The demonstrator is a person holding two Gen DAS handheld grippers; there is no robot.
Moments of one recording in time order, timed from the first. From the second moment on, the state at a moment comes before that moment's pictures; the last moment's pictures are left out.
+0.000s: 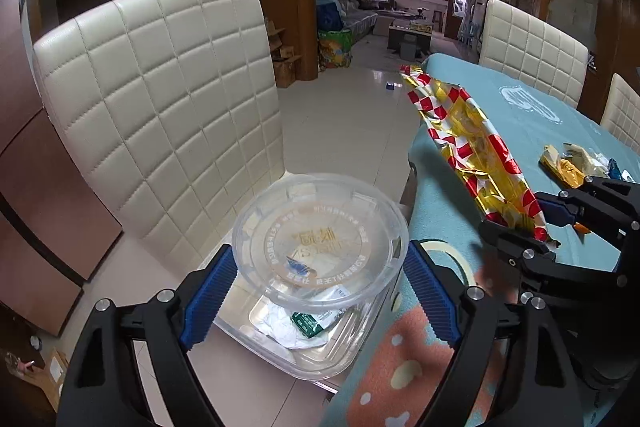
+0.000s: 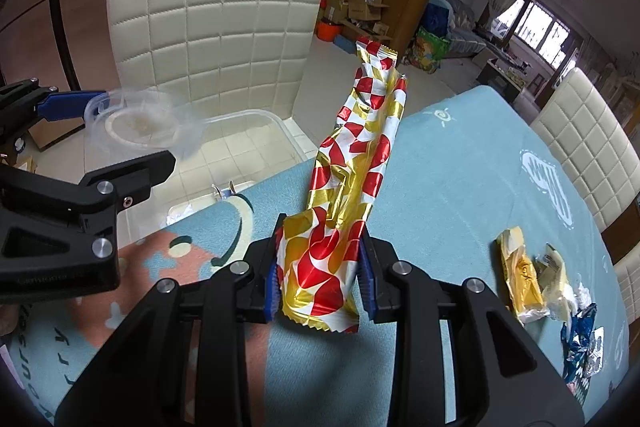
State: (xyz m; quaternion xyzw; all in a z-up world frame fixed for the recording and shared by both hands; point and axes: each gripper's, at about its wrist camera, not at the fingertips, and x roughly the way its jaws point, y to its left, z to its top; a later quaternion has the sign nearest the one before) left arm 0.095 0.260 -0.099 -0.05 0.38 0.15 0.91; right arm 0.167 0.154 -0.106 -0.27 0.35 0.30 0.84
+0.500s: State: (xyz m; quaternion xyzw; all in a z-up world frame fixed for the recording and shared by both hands) left arm 0.079 0.281 -0.102 -0.09 0.39 0.15 0.90; right arm 0.156 0.171 -0.108 -0.29 0.34 0.32 0.84
